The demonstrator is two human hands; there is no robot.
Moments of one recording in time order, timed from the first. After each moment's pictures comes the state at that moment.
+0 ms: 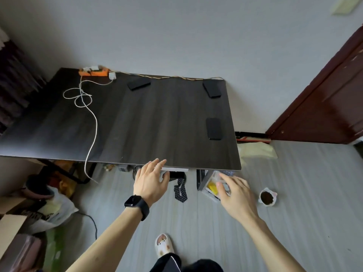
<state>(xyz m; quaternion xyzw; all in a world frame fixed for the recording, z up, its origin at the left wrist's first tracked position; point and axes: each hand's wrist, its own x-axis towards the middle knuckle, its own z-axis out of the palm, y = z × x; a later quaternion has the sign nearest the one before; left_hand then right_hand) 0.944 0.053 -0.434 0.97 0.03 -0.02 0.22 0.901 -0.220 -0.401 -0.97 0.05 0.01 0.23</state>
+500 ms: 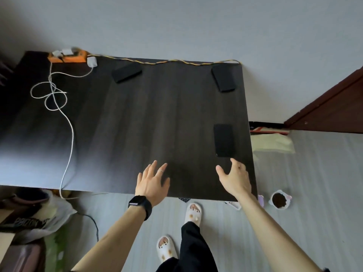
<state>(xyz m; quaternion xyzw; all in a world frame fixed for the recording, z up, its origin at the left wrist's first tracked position) 1.121 0.044 -0.531 0.97 0.04 -0.19 0.17 1.153 -0.234 -0.502 -0.93 0.21 0.18 0.24</state>
